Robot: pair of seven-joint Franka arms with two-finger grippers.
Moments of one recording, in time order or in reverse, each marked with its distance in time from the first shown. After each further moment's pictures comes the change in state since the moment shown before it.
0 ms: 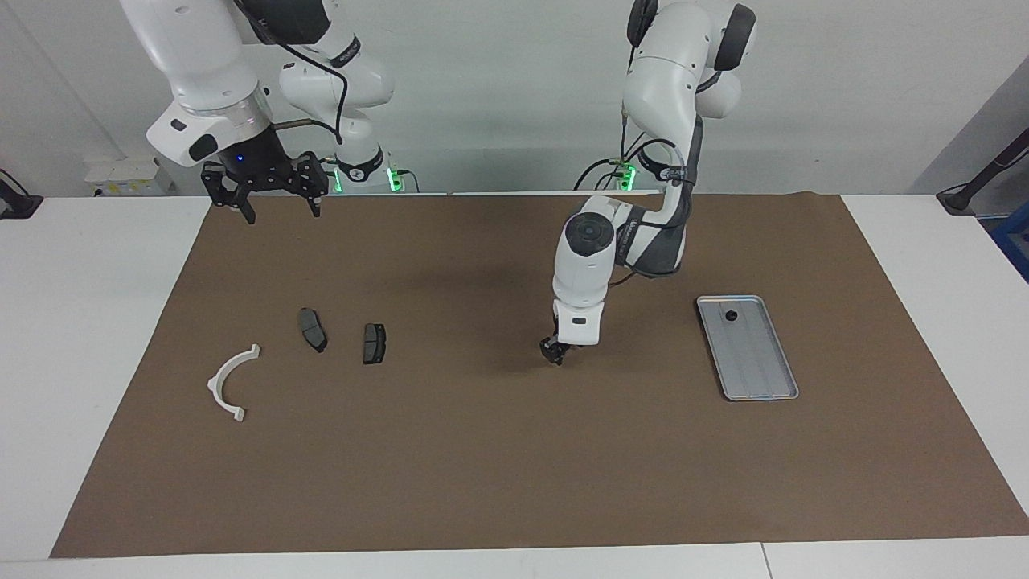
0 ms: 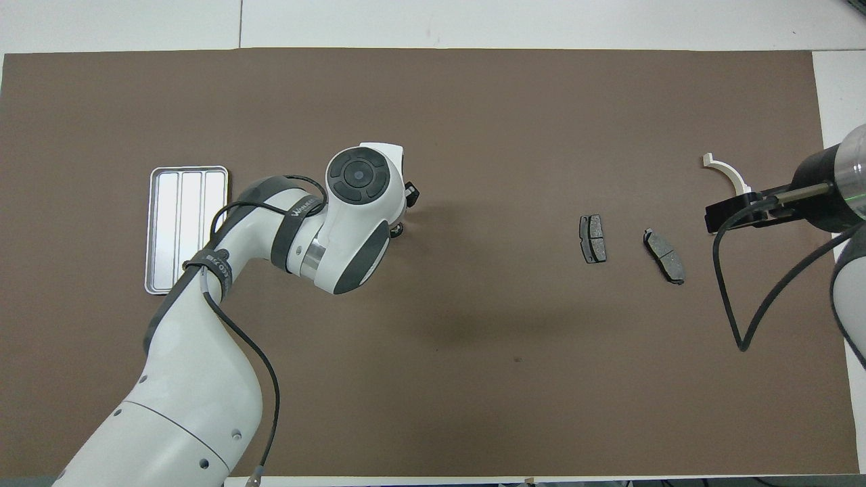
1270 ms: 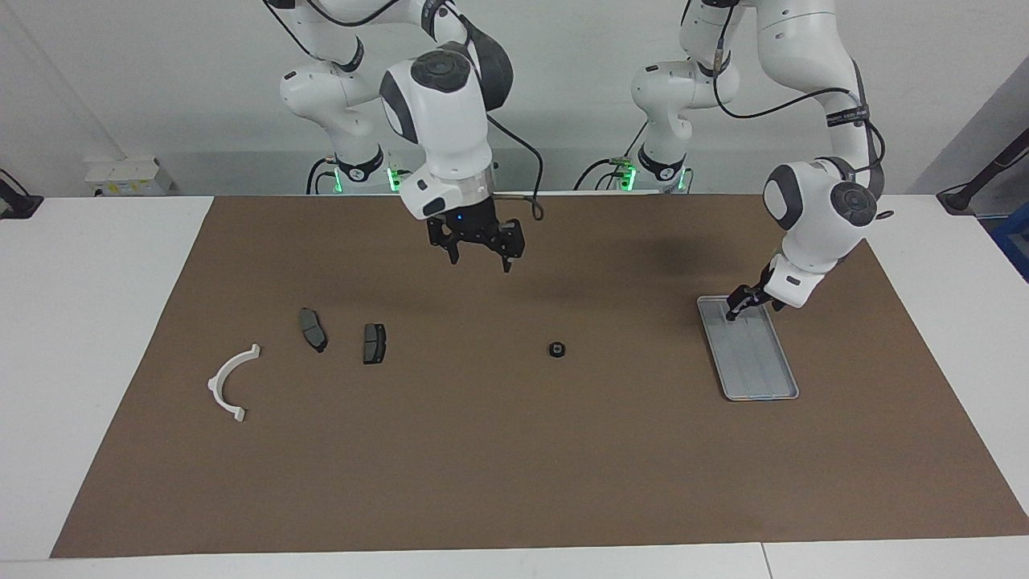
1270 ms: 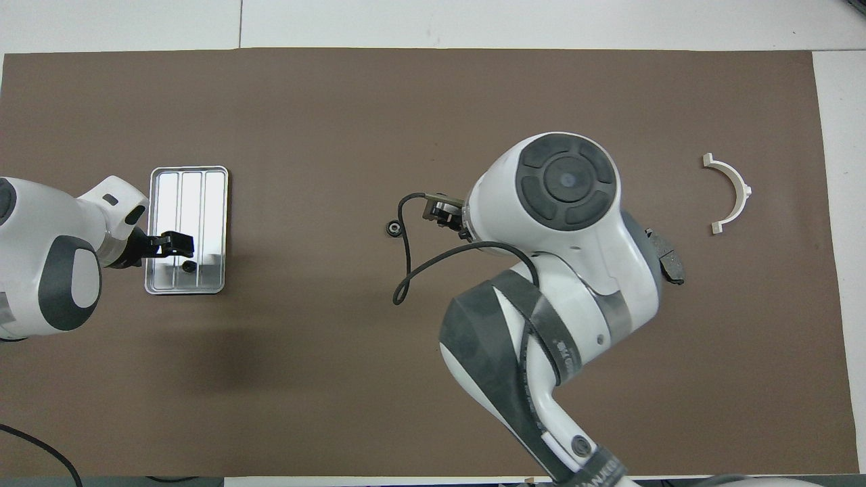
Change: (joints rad) left arm 0.579 -0.337 0.003 -0.496 -0.036 0.110 1.084; right arm 0.463 0.276 0.009 -0.029 0.054 0.414 0.947
